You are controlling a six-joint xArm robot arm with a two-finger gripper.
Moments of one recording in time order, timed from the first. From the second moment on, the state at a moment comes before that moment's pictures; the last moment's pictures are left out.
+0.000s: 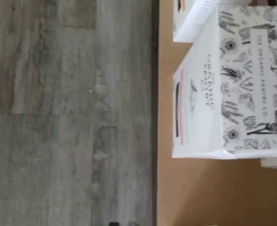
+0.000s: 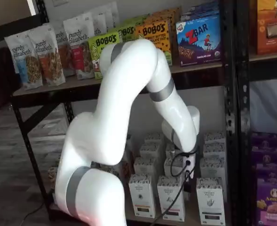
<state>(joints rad) -0.27 0.71 -1.13 0.48 0.39 -2.27</state>
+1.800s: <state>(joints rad) -0.32 1.10 -1.62 -0.19 0.45 -1.72</state>
